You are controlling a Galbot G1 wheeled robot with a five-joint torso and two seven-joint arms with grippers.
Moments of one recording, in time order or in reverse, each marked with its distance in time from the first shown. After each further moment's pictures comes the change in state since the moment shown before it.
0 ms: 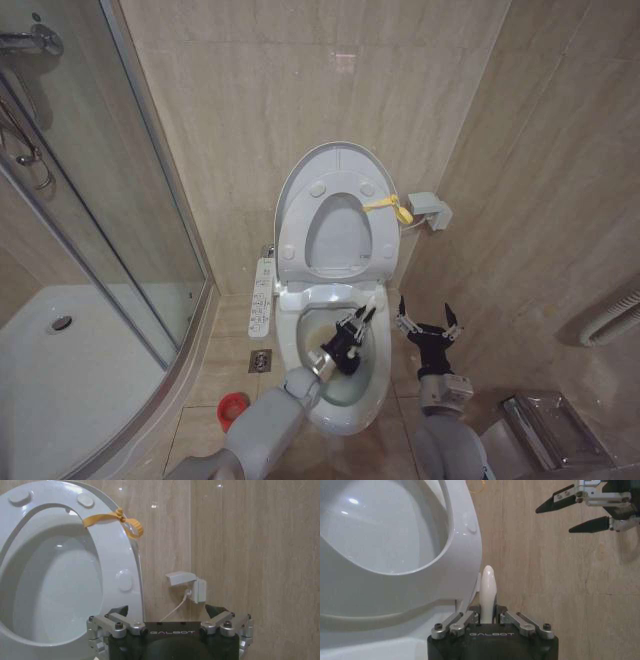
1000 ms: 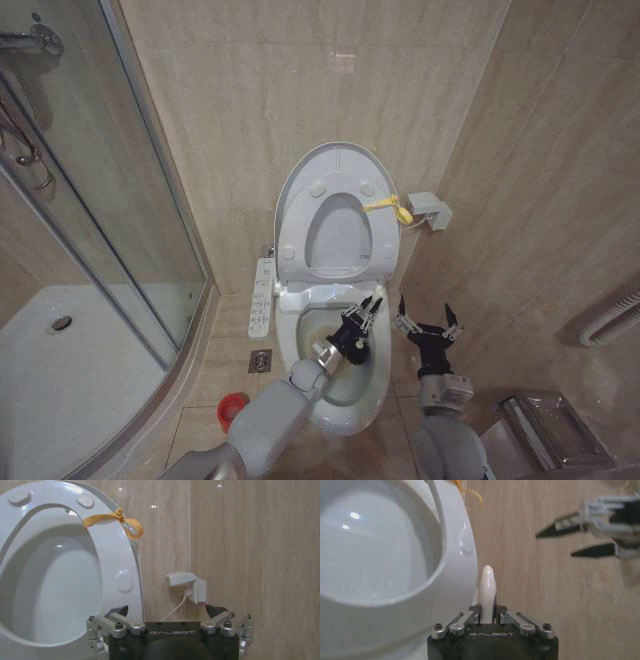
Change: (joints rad) left arm -0.012 -0.005 0.023 -0.081 -0.023 0.037 -0.032; right arm 0.000 0.000 0.000 0.000 0.000 0.000 0.000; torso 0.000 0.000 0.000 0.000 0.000
